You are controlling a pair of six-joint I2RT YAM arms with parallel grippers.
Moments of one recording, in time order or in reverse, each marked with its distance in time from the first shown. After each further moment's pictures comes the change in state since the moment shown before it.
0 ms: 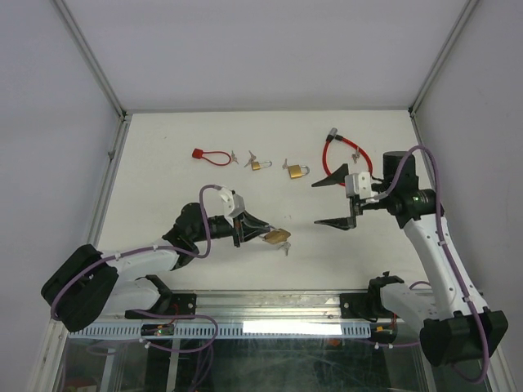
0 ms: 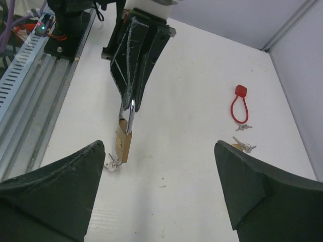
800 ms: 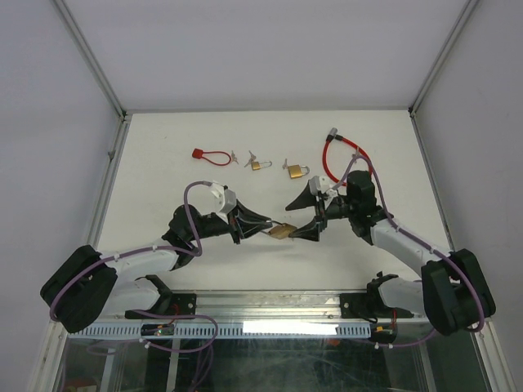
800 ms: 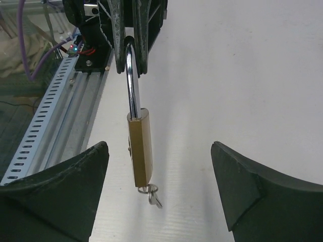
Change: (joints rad) left arm 0.000 -0.017 0.000 0.160 0.035 -0.130; right arm 0.228 0.212 -0.447 0.996 0.111 0.730
